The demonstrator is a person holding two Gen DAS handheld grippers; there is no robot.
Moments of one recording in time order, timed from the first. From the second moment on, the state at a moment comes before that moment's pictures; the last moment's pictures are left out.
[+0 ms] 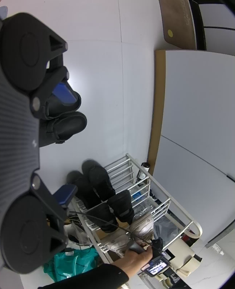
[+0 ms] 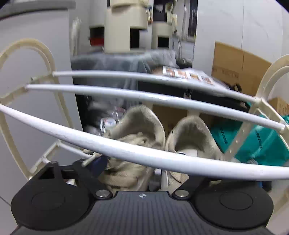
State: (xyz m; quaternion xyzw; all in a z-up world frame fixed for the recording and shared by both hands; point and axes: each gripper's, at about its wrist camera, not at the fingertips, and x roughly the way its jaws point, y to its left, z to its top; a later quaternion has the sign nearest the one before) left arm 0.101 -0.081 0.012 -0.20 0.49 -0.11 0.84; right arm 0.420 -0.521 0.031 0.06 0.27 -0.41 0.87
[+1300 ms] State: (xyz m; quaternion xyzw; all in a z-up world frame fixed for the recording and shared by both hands) left arm 0.057 -0.054 0.051 -0.19 0.45 -0.13 0.86; right arm 0.274 -0.416 0.147 0.06 0.29 -0.25 0.92
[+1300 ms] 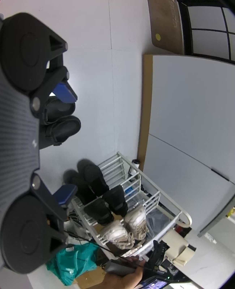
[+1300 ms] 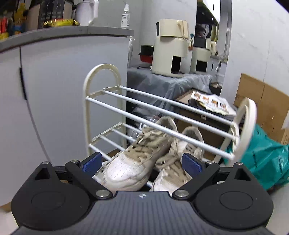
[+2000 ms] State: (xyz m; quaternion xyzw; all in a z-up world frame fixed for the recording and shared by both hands) left arm 0.033 -0.056 0.053 -0.16 0.45 -0.13 0.87; right arm 0.129 -0.380 0.141 0.06 0.30 -0.17 0.94
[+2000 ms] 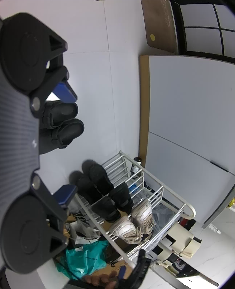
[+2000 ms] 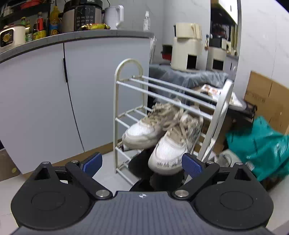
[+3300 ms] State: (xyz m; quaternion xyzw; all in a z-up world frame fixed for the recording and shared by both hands) left arm 0.043 -0.061 0.010 -0.10 0.50 -0.06 0.86; right arm 0.093 -0.282 0.088 0.09 0.39 0.06 0.92
